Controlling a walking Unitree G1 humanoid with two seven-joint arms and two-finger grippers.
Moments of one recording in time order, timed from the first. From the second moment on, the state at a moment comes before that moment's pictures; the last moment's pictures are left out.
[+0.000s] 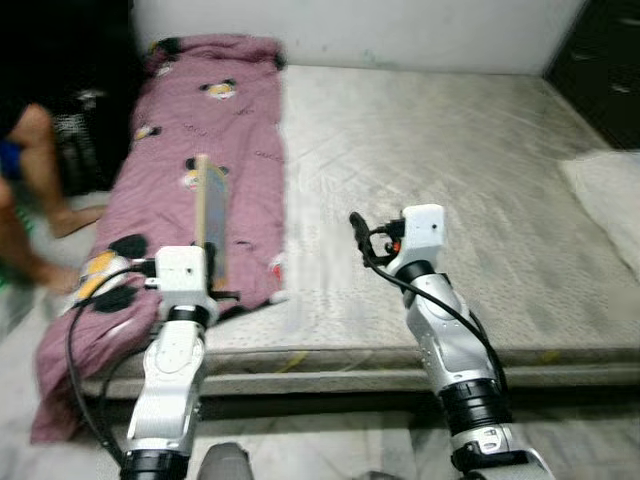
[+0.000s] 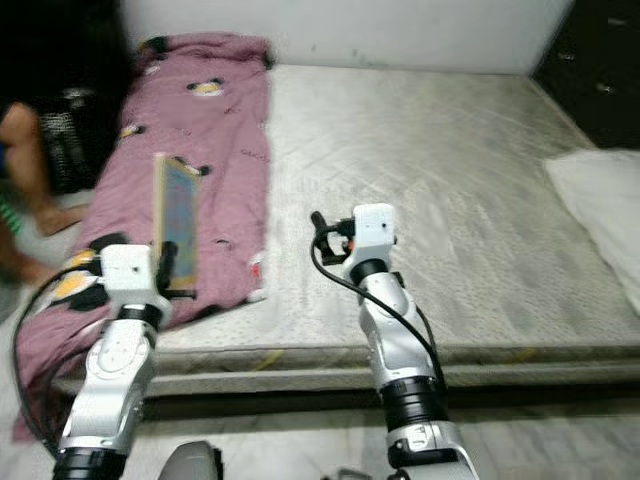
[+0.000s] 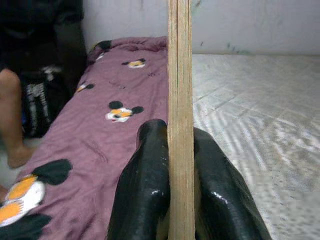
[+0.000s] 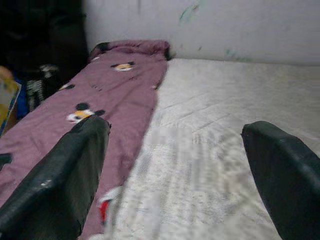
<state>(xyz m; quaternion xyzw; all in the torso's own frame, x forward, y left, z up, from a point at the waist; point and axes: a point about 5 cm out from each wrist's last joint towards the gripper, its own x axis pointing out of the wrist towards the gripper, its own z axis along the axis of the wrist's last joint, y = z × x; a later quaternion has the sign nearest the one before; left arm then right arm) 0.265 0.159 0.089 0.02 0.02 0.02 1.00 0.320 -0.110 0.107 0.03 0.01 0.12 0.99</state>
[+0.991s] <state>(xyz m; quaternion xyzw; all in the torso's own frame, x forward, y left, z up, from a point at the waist) 0.264 0.148 0.086 -0.03 0.01 -0.01 1.00 0.319 -0.116 0.101 0.02 0.02 0.10 0.99</state>
